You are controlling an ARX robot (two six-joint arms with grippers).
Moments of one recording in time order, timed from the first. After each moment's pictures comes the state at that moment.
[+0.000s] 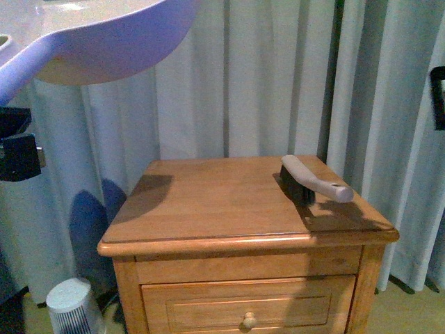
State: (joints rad) left arm -0.37 1.11 0.45 0.74 -0.23 0.11; right arm 0.21 1.53 1.21 -0.22 0.28 0.13
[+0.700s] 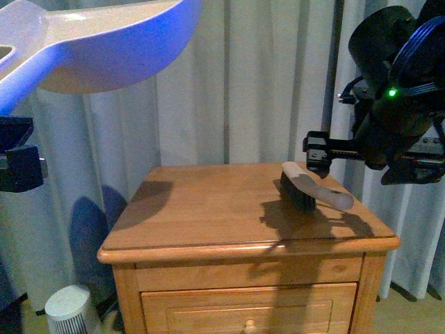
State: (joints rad) left arm -0.37 1.11 0.45 0.74 -0.23 0.11; right arm 0.33 2.02 1.63 -0.35 0.22 0.32
